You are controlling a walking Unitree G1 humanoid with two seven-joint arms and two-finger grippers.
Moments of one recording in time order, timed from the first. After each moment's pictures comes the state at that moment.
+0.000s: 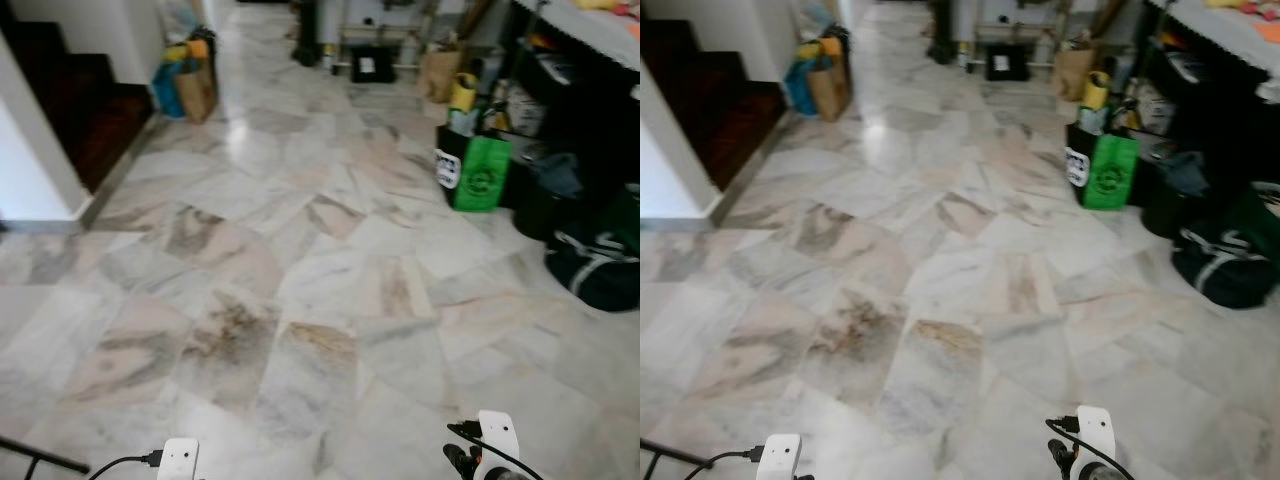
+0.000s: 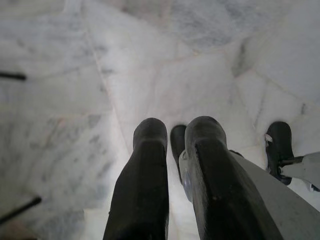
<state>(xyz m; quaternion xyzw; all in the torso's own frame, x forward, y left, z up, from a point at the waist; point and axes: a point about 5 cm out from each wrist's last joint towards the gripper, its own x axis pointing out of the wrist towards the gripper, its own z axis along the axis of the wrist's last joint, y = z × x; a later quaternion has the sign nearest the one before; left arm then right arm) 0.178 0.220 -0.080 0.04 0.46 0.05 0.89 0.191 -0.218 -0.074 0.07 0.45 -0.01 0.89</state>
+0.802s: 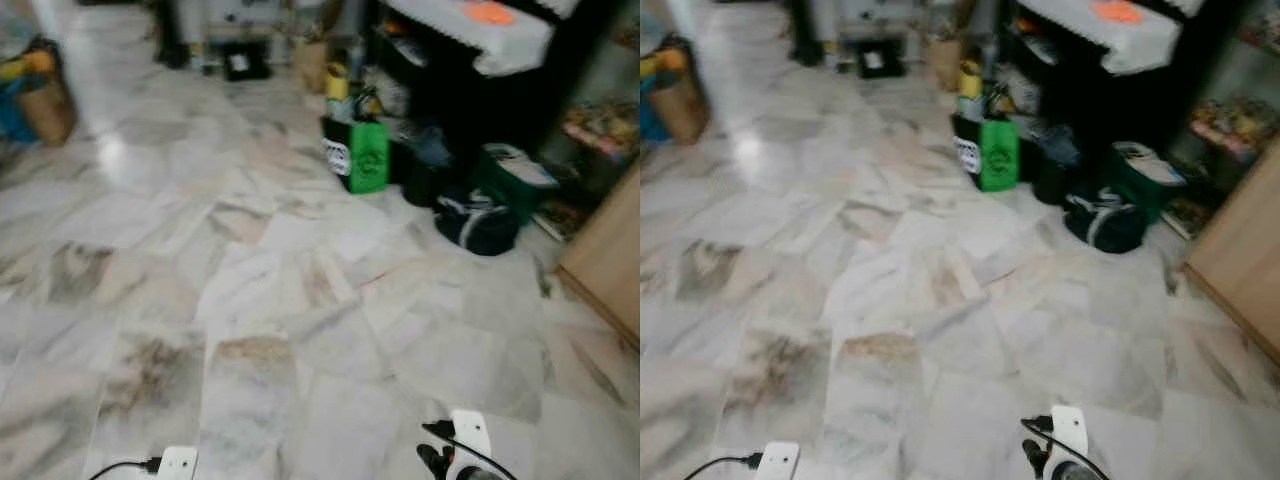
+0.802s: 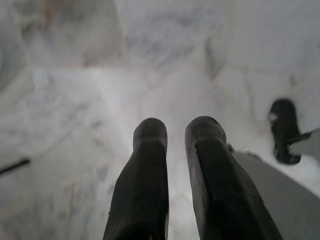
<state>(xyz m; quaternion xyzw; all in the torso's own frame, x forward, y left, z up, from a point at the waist) 0.179 0.220 -0.080 0.06 0.46 0.03 0.89 0.189 -0.194 -0.080 0.09 0.47 0.00 0.88</state>
